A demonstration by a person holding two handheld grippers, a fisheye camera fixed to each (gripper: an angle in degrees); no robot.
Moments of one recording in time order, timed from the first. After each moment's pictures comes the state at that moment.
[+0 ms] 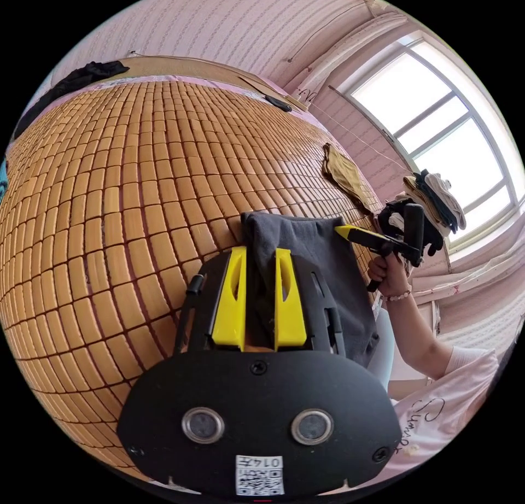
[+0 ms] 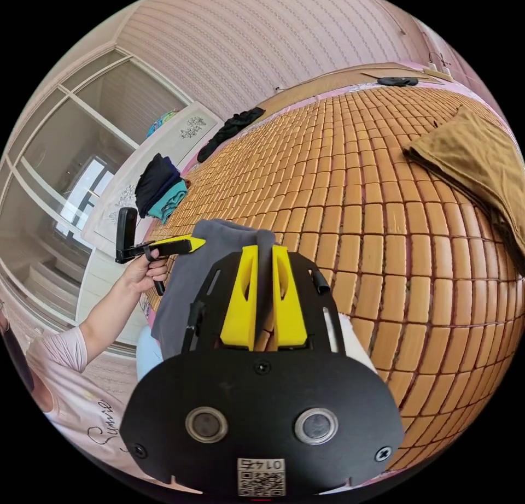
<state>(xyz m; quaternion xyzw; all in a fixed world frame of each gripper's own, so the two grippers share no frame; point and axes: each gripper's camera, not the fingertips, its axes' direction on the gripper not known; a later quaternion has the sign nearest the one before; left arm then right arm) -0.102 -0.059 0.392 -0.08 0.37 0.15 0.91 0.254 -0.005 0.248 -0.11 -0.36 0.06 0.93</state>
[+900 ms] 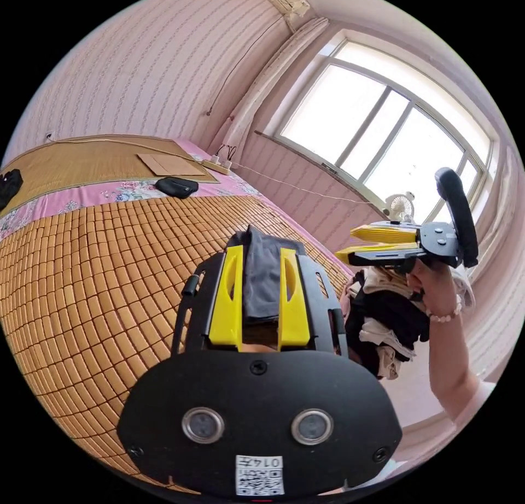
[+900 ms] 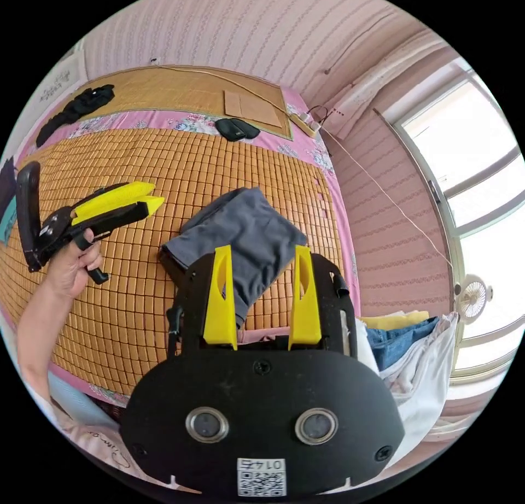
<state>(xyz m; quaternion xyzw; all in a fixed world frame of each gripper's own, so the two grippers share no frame) 0.192 -0.224 0.319 0.11 0.46 0.22 0.85 0.284 -0.231 0.180 -0.20 0.15 -0.06 0.97</state>
